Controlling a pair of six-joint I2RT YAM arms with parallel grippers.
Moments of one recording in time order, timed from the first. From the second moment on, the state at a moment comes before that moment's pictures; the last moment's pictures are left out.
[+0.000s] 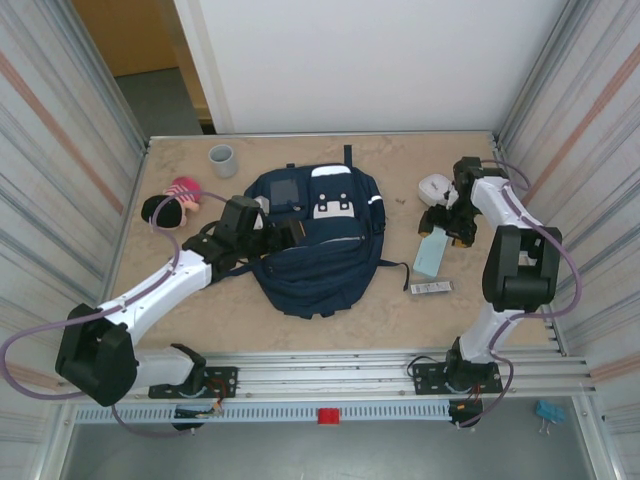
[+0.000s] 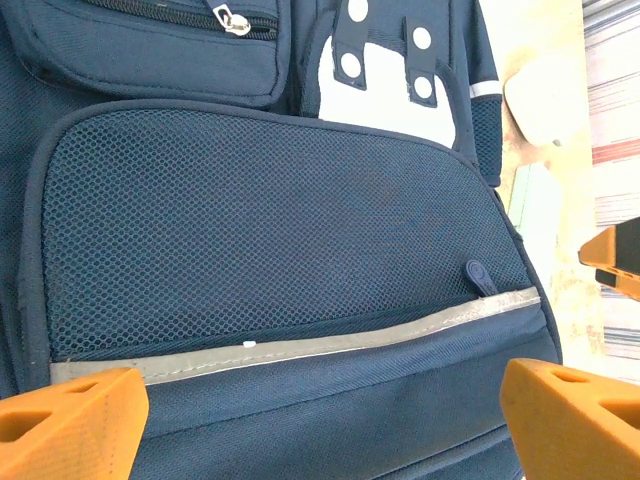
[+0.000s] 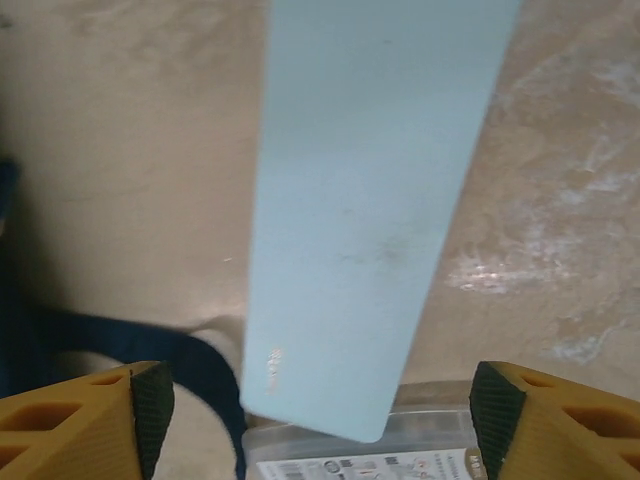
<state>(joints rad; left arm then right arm) -0.54 1.27 0.87 -0.34 0.18 -0.78 -0.04 1.79 1.36 -1.08 -0.13 0.23</state>
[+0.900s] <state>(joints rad) -0.54 1.28 0.88 -0.34 0.18 -0.78 -0.01 1.92 1.31 -0.91 -0.08 0.31</state>
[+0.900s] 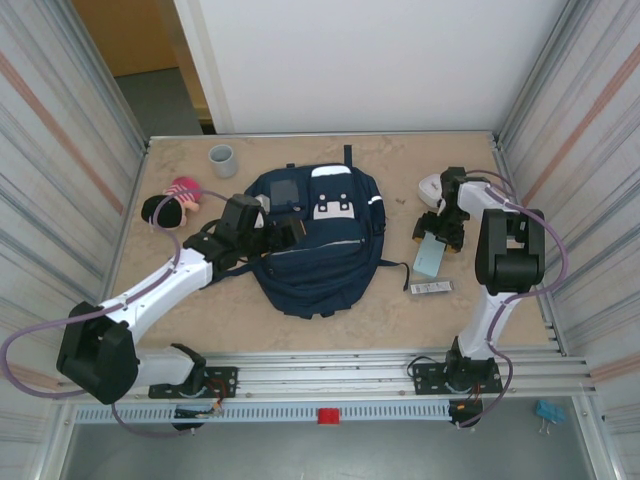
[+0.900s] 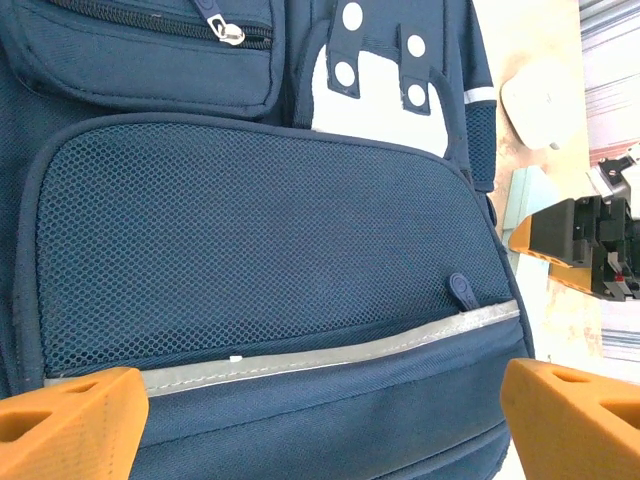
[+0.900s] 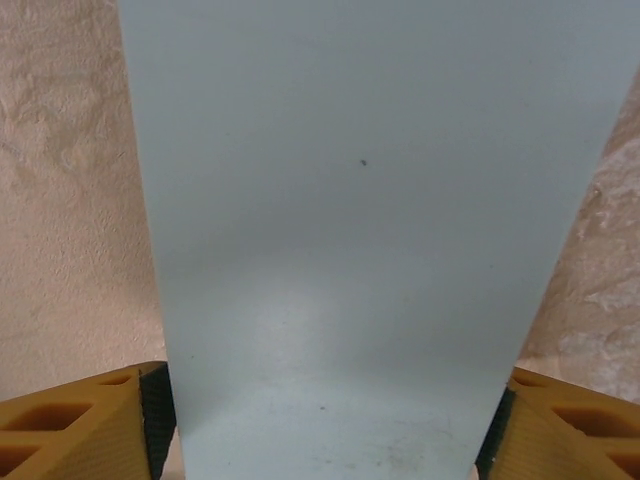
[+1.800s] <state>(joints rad) -0.54 1.10 0.88 -0.37 0.17 -0.16 0.00 1.59 1.17 -0.85 -0.14 0.32</state>
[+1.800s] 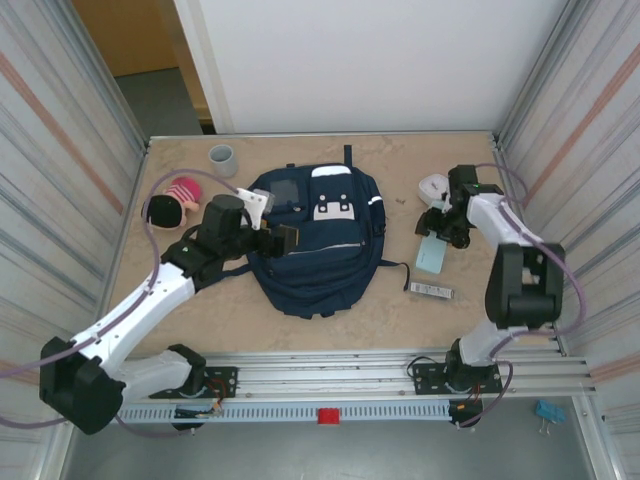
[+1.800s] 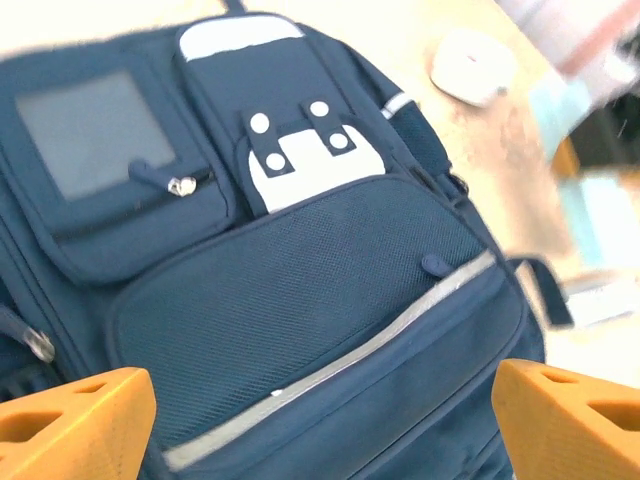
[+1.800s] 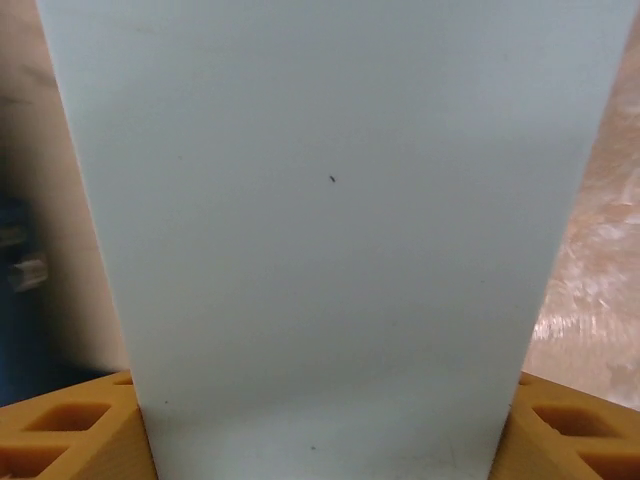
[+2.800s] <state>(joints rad) -0.60 1.62 1.06 -0.52 0.32 0.67 0.10 1.03 0.94 -0.53 -0.36 0.43</state>
